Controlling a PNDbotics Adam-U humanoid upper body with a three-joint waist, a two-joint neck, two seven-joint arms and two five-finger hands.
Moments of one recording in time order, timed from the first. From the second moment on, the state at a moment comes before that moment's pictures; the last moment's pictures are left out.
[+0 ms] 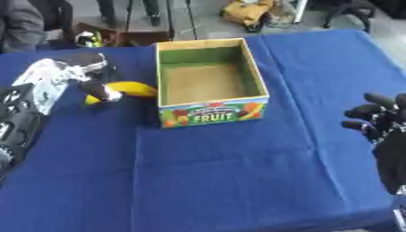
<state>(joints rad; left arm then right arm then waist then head) -0.96 0.41 -0.05 -0.78 -1.08 -0.25 -0.43 -0.17 -0.36 0.02 -1.74 -0.44 -0.11 -0.02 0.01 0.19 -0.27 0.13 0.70</state>
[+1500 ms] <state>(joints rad) -0.95 0.40 -0.05 -0.74 -1.13 -0.22 -0.33 -0.17 -0.35 0.02 -1.74 -0.44 -0.11 -0.02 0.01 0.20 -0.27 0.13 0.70</state>
